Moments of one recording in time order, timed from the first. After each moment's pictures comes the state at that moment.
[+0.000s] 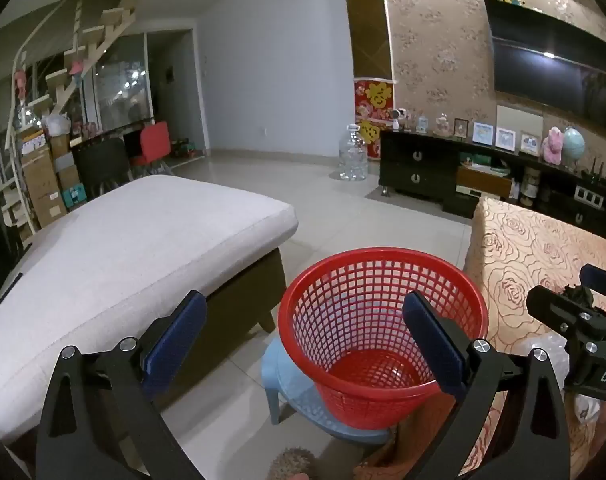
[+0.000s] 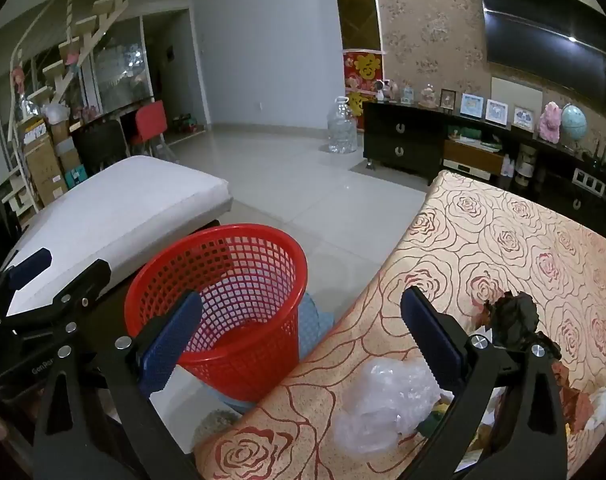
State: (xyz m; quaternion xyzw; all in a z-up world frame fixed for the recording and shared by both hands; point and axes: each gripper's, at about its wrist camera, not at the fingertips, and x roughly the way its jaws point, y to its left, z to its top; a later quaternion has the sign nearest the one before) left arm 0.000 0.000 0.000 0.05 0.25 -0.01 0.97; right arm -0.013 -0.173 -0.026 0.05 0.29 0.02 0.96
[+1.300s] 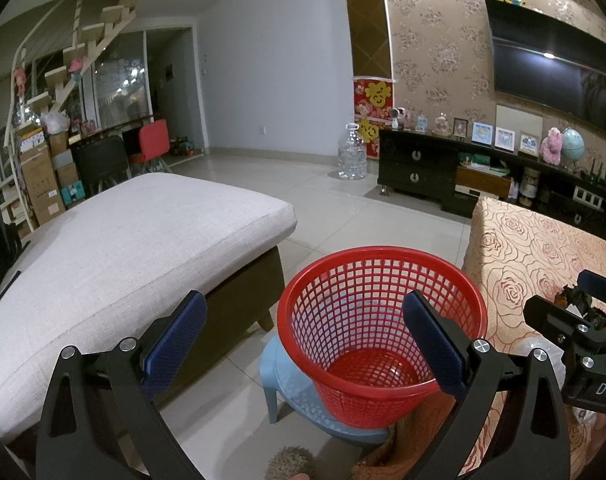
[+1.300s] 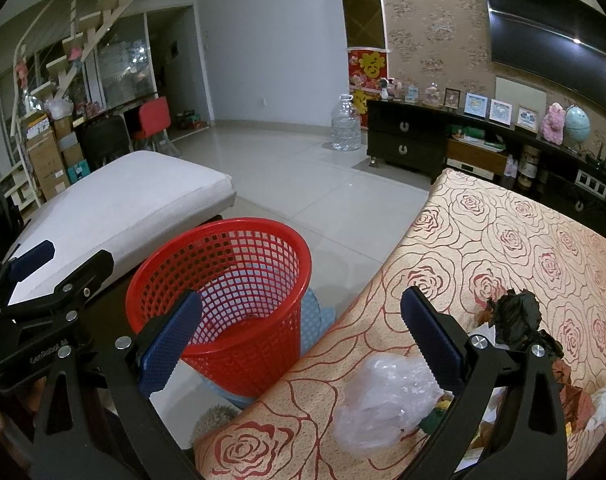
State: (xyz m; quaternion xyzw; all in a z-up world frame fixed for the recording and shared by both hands) left arm 0.000 0.000 0.000 0.05 0.25 -0.01 0.97; right arm -0.015 -0.170 -0.028 0.05 0.29 0.02 0.95
